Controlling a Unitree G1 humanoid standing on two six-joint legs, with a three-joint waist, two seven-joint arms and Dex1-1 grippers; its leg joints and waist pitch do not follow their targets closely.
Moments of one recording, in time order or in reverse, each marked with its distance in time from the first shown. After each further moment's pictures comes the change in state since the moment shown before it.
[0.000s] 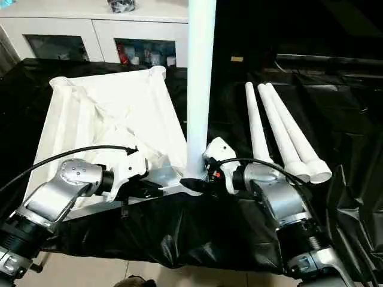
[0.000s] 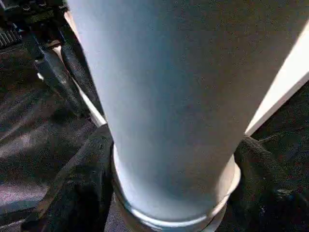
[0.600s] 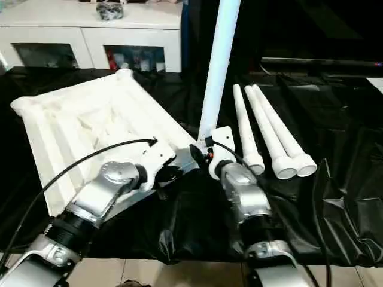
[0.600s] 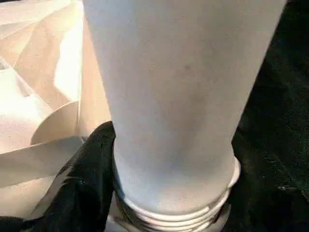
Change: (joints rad) left arm -0.069 -0.302 0.050 0.147 0.115 0.136 0.429; right arm -0.099 0.327 -0.218 0.343 -0.042 -0.150 -0.684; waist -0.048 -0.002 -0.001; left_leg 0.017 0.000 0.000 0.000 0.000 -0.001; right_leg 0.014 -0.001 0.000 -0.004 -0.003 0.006
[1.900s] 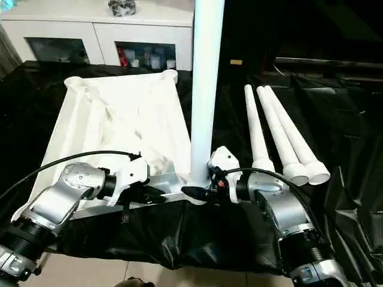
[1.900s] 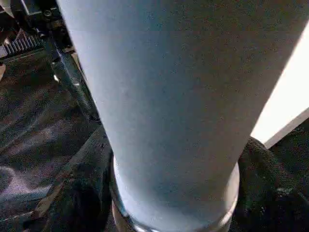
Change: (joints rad) left arm 0.081 0.280 -0.045 -0.092 -0.084 -0.253 -0.503; right arm 0.164 -0.342 0.201 -0.342 0.064 0.080 0.757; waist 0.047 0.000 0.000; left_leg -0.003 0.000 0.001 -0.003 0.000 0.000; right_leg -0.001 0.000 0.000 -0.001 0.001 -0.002
